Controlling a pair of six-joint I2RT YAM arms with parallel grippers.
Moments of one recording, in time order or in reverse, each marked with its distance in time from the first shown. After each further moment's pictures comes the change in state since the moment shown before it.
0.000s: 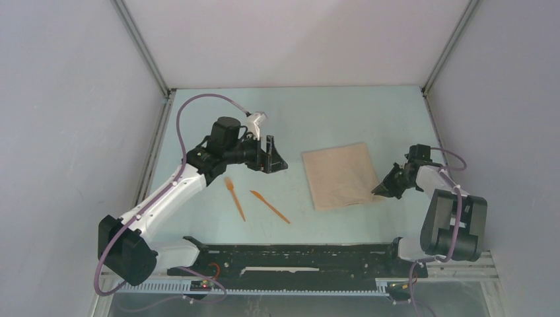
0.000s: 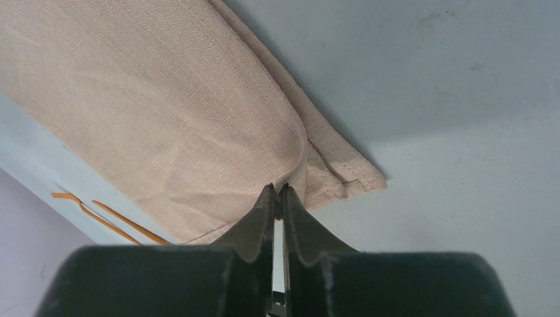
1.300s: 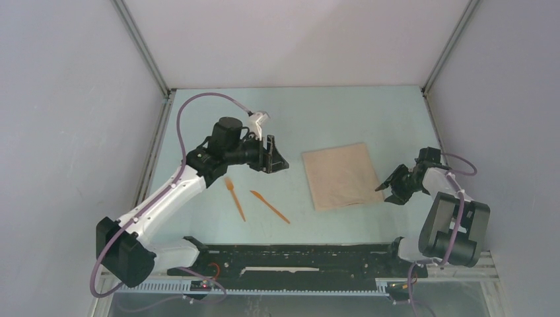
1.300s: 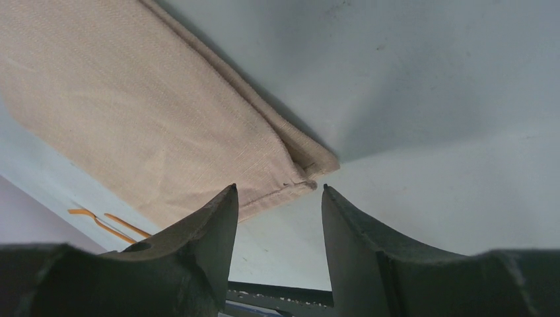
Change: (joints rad) left arm -0.045 -0.018 0.016 0.004 -0.029 -0.016; right arm -0.101 -0.036 0.000 -0.068 0.013 -0.004
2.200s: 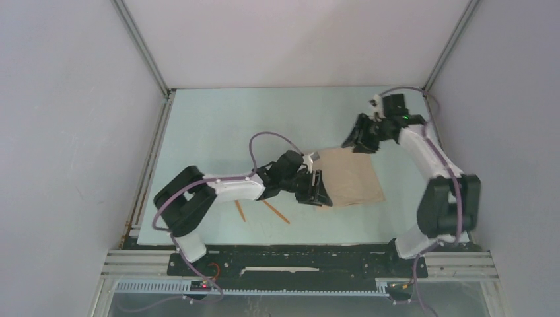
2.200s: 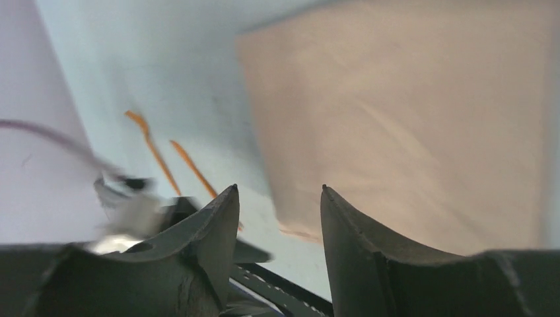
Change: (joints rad) left arm -0.338 0.570 -0.118 0.544 0.045 -0.497; right arm 0.458 0.315 0.651 -0.052 -0.163 -0.089
